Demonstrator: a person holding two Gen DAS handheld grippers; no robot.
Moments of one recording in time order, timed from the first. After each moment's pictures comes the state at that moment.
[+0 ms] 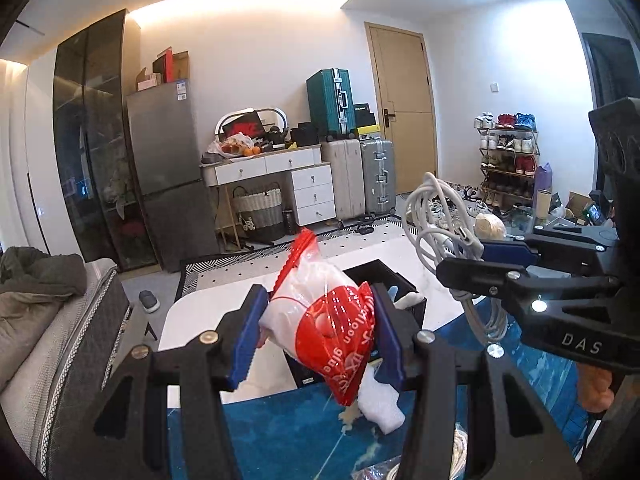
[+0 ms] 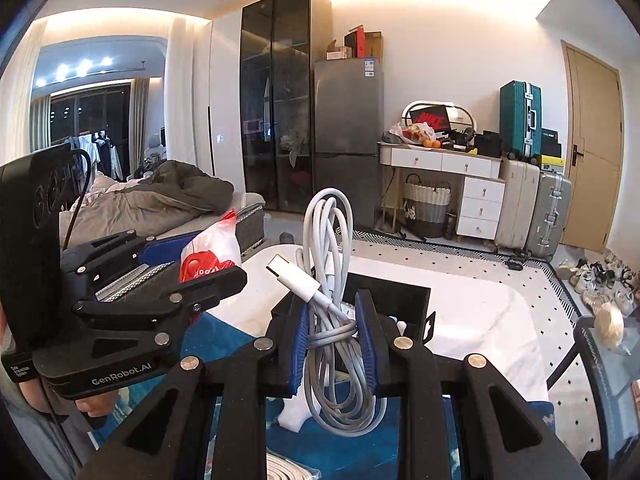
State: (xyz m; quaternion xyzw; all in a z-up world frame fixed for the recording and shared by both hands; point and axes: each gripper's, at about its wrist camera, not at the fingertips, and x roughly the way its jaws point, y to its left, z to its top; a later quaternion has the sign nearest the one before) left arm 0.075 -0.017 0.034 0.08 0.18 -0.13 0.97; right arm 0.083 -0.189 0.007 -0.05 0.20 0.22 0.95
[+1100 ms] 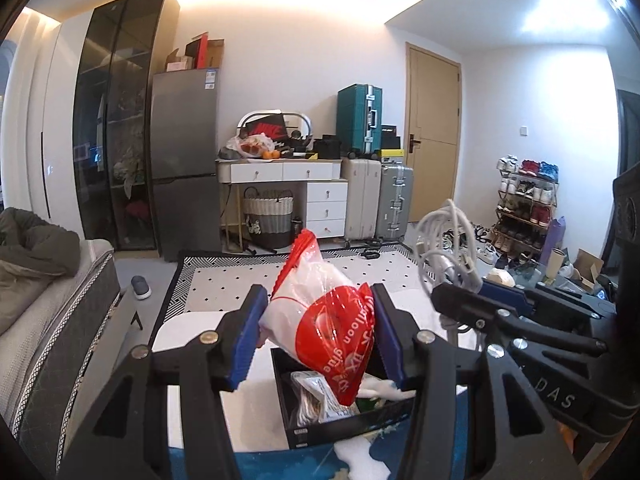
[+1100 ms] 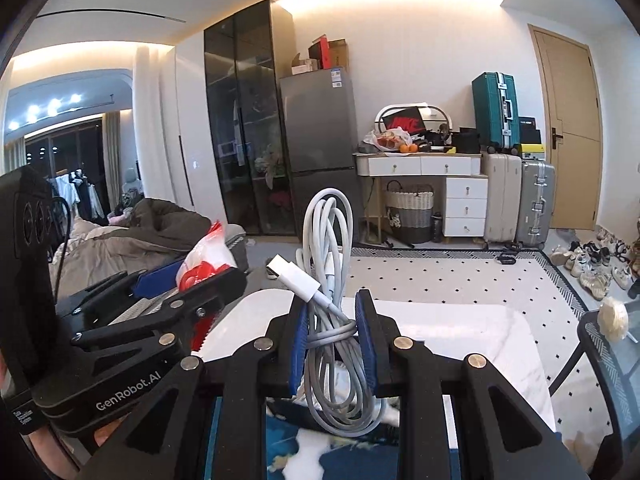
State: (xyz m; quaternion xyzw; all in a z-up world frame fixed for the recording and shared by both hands) left arm 0.140 -0.017 0.075 -0.01 0.17 -0.10 0.98; right arm 0.141 -0.181 0.055 0.00 0.20 0.18 0.96
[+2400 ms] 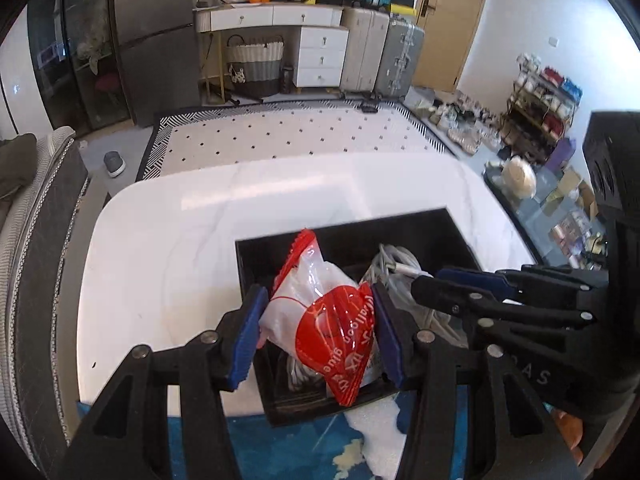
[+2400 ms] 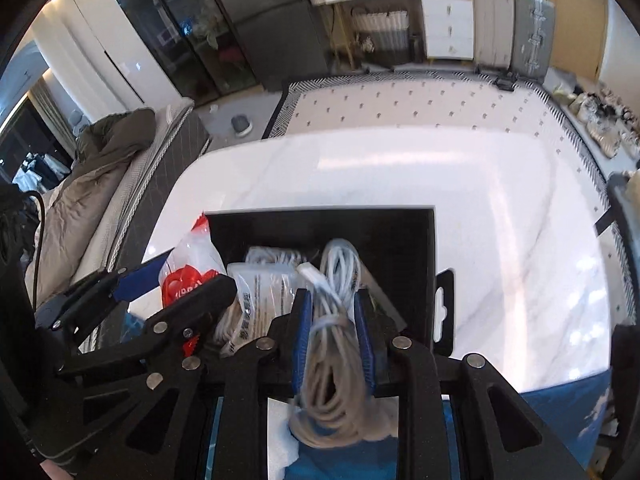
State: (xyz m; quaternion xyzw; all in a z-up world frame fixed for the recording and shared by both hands) left arm 0.264 -0.062 -0.031 0.00 0.46 -0.12 0.88; right arm 0.324 -0.188 -0.074 0.05 0.52 0.14 0.84
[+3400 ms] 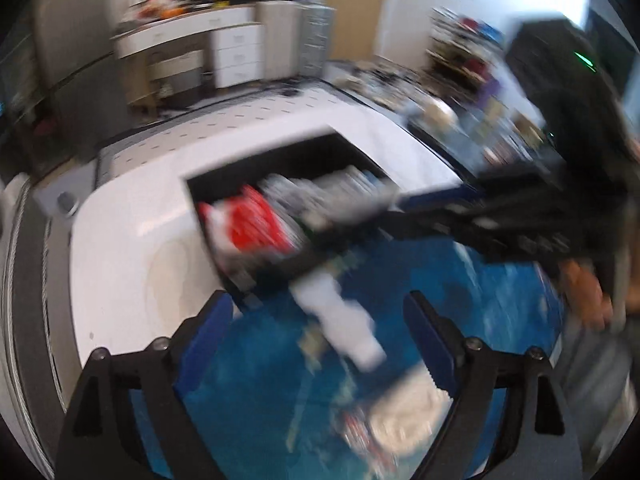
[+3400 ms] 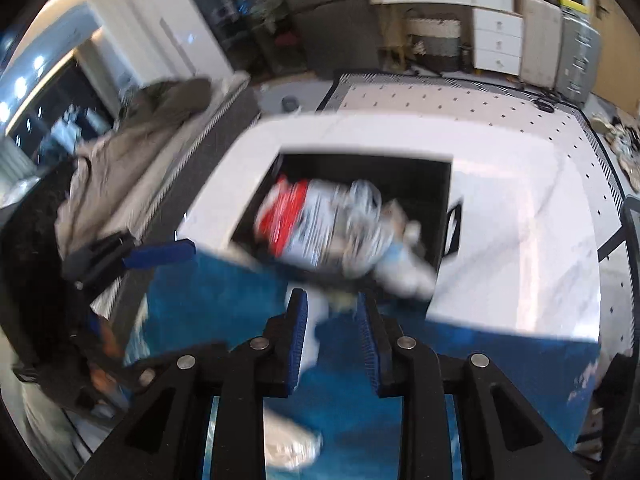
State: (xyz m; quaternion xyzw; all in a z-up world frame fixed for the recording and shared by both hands) left arm 0.158 -0.051 -0.005 0.09 0.45 -0.28 0.84; right arm 0.229 -0.198 -0.045 0.00 0.52 0.23 0.82
